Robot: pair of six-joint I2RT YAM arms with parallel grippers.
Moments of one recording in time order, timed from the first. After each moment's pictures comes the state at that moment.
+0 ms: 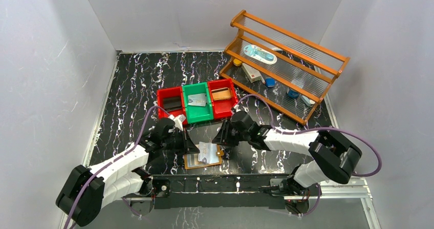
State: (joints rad) left arm -0.57 0.99 0.32 -0.13 0.45 -0.81; right arm 0.92 1.41 0.60 0.14 -0.17 1.06
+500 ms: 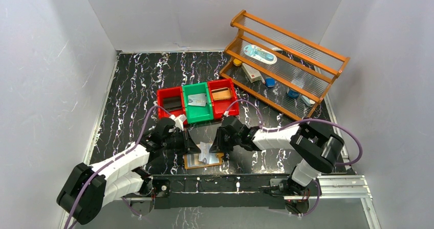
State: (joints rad) left arm -0.57 1.01 0.32 -0.10 0.48 -0.82; right arm 1.00 1.59 0.66 0.11 -0.19 1.03
